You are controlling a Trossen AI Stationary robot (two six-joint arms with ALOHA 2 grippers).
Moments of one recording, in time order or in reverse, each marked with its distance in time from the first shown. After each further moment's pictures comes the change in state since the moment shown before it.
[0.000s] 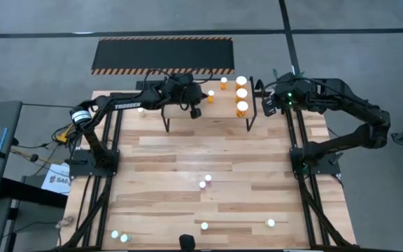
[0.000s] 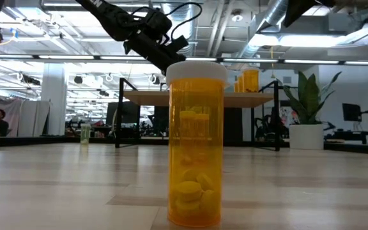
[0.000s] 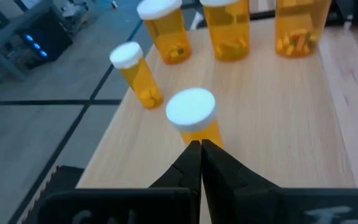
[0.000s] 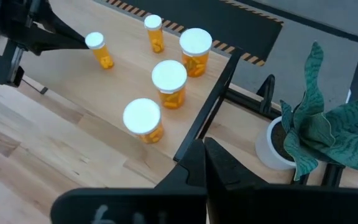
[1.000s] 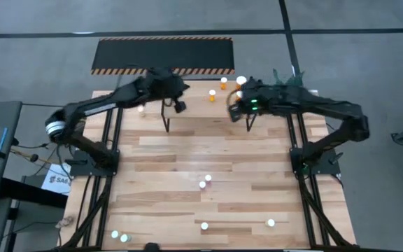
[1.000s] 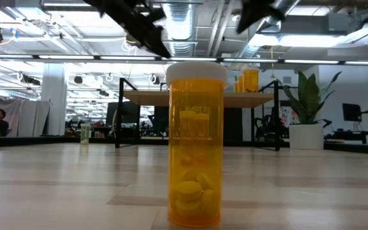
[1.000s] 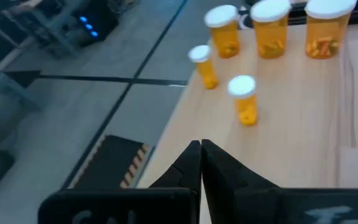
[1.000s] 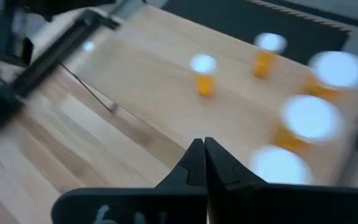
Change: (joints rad) left arm 0.018 -0.330 0.000 -0.352 -0.193 -0.004; right arm 0.086 0.280 0.001 0.406 -0.061 0.031
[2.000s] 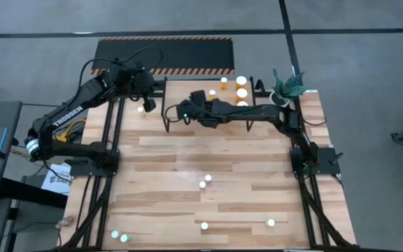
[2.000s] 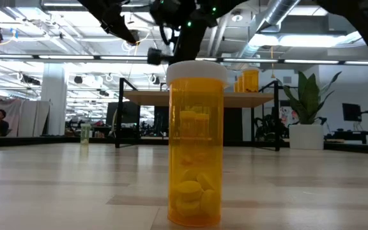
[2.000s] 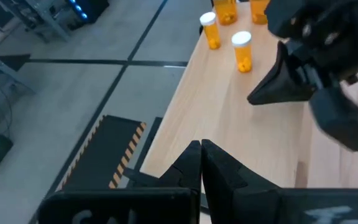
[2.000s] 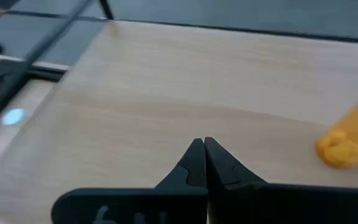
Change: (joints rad) left arm 0.158 -0.260 0.000 -0.346 0.170 0.084; right arm 0.002 0.721 0.354 0.257 0.345 0.238
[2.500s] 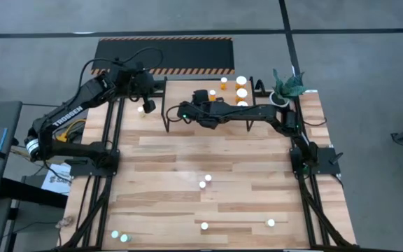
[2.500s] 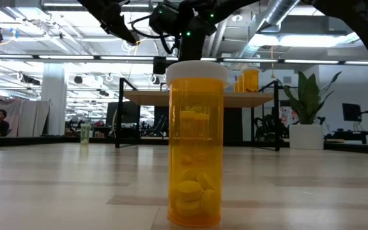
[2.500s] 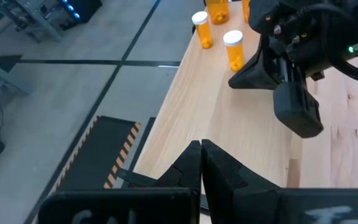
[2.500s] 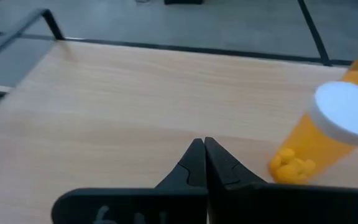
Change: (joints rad) left arm 0.000 0.000 0.000 -0.014 0.017 0.004; right arm -0.015 0.022 0.000 -0.058 0.141 0.040
